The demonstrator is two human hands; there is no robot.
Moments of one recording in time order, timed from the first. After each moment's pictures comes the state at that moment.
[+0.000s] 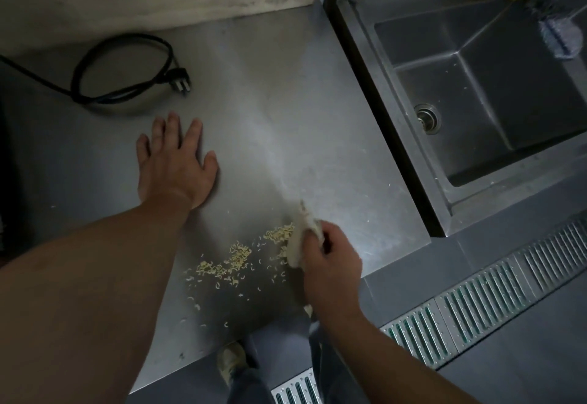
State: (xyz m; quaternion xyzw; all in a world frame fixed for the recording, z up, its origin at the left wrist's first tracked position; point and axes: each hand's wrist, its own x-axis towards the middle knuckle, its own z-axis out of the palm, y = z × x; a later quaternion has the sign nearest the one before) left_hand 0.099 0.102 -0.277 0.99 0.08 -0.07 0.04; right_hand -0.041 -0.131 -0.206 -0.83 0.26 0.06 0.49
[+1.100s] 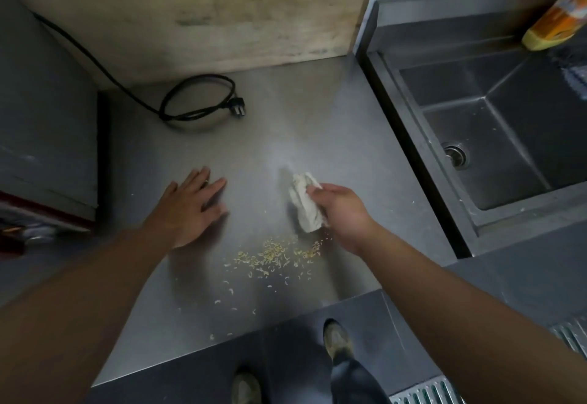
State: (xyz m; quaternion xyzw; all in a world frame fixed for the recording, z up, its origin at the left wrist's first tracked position) left_hand 0.015 0.168 -0.247 0.97 -0.01 -0.20 0.14; right_hand 0.042 -0.131 -0.205 -0.69 0.15 0.27 0.66
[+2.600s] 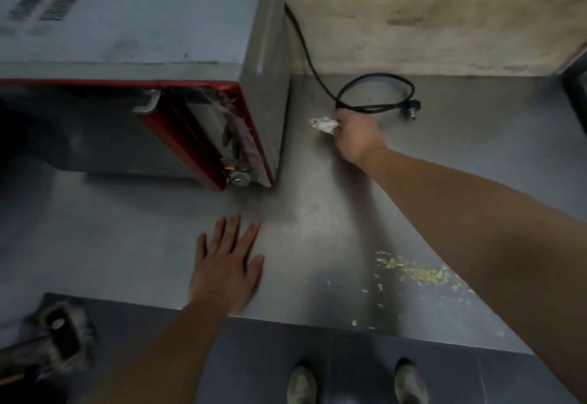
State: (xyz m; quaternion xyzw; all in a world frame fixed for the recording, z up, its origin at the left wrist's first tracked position) left_hand -0.213 0.281 -0.279 0.97 0.22 -0.12 0.04; right_hand 0.120 0.153 -0.222 -0.93 -0.28 0.07 0.21
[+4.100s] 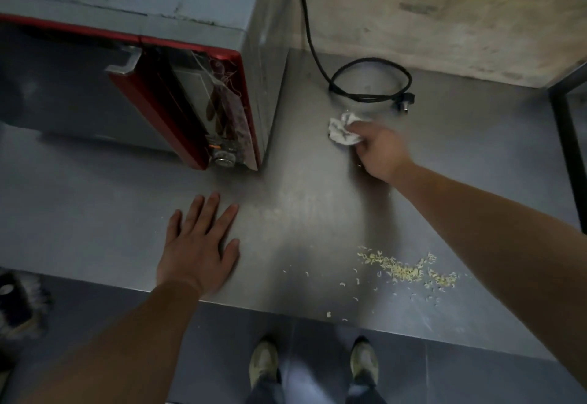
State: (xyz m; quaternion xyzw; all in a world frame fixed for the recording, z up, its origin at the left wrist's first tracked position) left_hand -0.212 0.288 -0.278 0.96 0.23 -0.13 0.04; right_hand 0.134 0.083 -0.261 -0.92 -0.34 0.09 0.20
